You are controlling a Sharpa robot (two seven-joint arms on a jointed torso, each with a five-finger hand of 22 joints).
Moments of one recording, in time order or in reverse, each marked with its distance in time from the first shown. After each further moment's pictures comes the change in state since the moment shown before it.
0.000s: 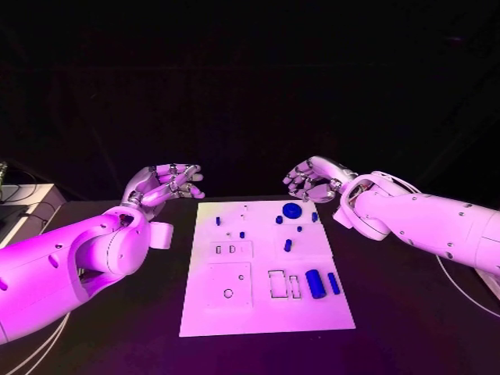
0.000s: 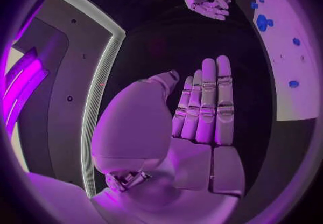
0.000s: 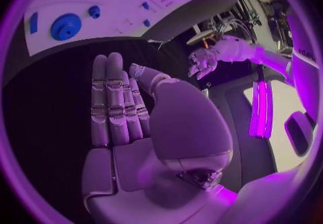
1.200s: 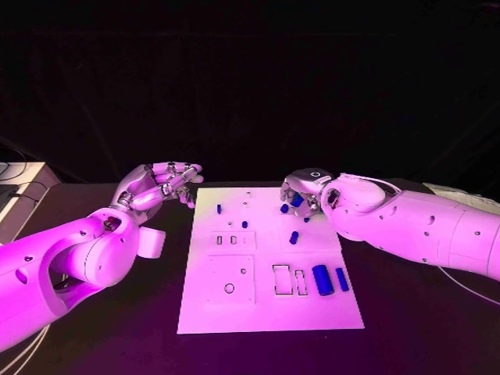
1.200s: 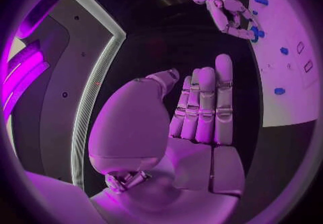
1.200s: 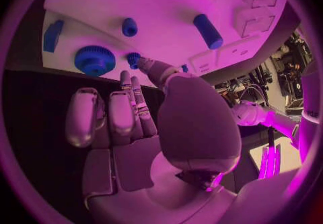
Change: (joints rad) left arm -0.001 -0.060 0.033 0.125 -0.056 0.056 -0.031; left_hand -0.035 -0.034 0.064 -0.045 -0.005 -0.004 -0.004 0.006 0.053 0.033 -0.010 -0.025 0.042 -0.036 -0.021 0.408 0.285 0.000 -0.037 -0.021 0.416 0.271; right arm 0.003 0.053 -0.005 0.008 -0.552 0.129 -0.322; right_hand -0.071 -0.131 0.065 0.072 -0.011 0.057 -0.033 -0.028 0.050 -0.004 -0.024 -0.015 0.015 0.102 -0.031 0.812 0.699 -0.086 0.338 -0.018 0.669 0.794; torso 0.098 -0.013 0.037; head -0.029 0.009
